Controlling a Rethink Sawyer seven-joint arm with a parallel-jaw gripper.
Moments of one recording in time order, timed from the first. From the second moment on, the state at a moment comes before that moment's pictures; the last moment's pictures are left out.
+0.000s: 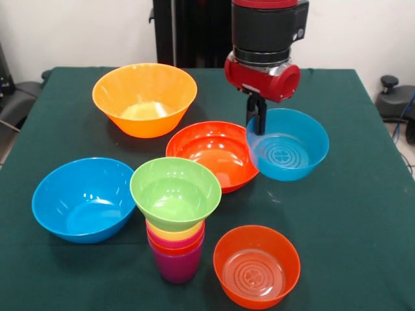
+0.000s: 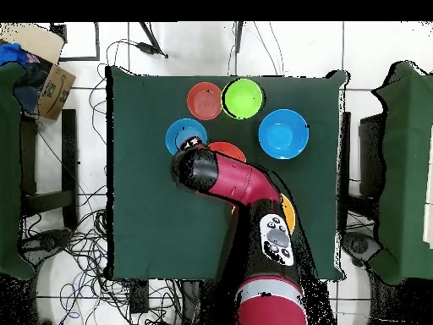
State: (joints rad) arm -0.16 -0.62 -0.02 1.71 0.21 0.34 2.25
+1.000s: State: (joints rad) arm -0.17 -0.61 0.02 1.71 0.23 0.32 2.25
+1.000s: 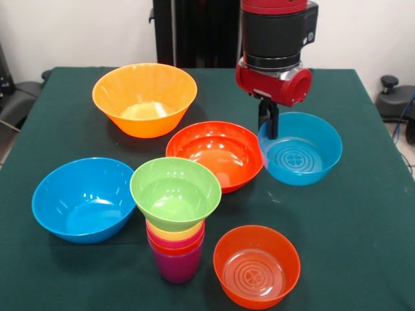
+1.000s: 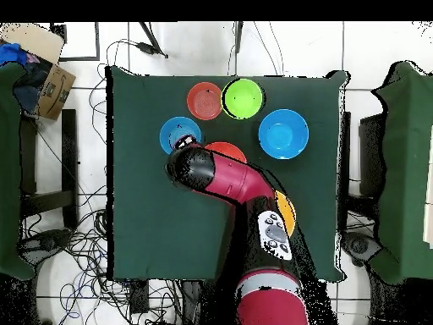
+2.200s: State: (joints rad) arm -0.17 -0.61 0.02 1.67 0.23 0.32 2.25
